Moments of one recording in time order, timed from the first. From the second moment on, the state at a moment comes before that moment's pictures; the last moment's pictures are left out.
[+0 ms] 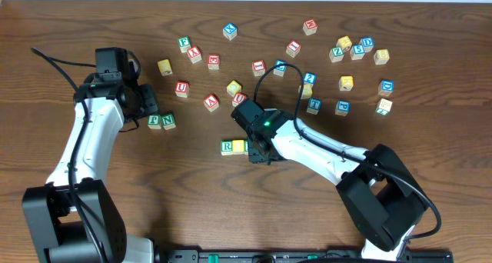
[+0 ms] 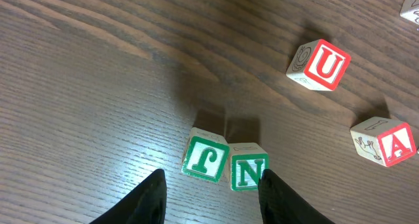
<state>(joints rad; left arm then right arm) 0.11 1.63 1.16 -0.71 0.05 -0.22 0.76 1.91 1.22 -0.77 0.10 0.70</state>
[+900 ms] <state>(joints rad) 0.11 1.63 1.16 -0.71 0.05 -0.22 0.75 1.79 1.31 -0.87 0.20 0.69</state>
